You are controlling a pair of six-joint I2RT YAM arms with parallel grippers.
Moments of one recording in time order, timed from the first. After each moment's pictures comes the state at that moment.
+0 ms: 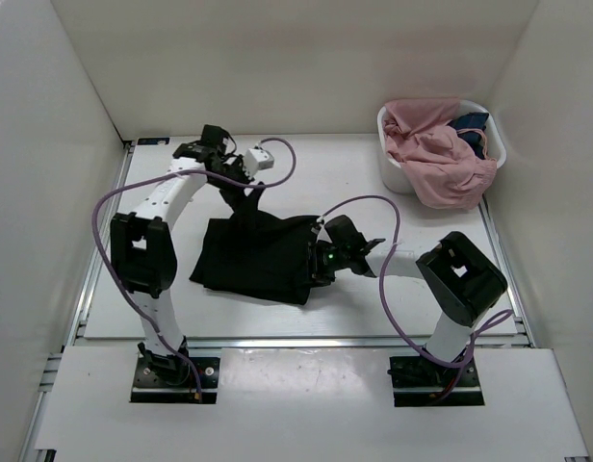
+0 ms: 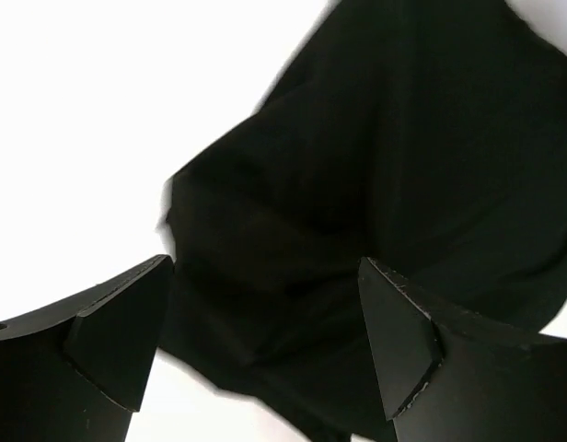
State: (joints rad) left arm -0.20 1.89 1.67 -0.90 0.52 0.68; right arm 0.73 1.72 0.80 0.09 -0.56 0.77
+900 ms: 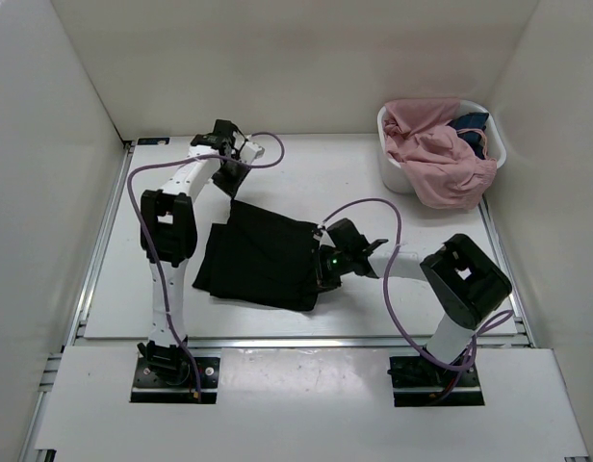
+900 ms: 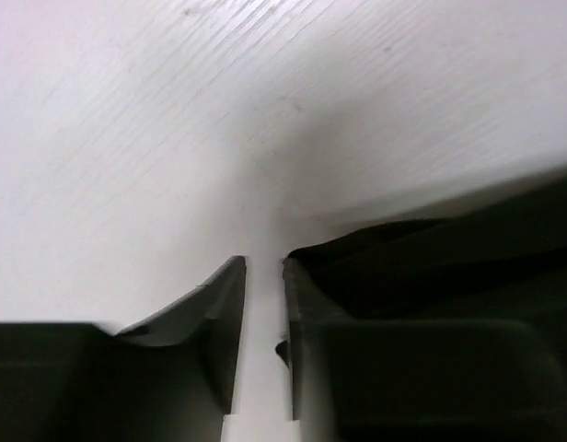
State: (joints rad) left arm -0.21 2.27 2.03 -0.92 0.09 0.46; right arm 0.73 1.70 0.78 -0.02 -0.57 0.67
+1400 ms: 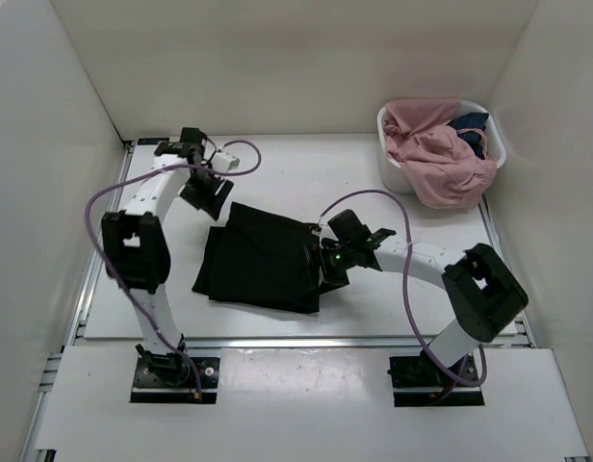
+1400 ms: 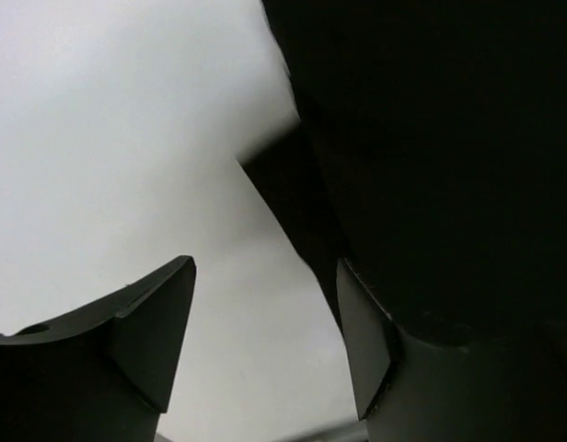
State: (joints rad) left arm -0.13 1.96 1.72 -1.03 0.12 0.47; right arm 0.72 1.60 0.88 -0.30 -0.59 0.51
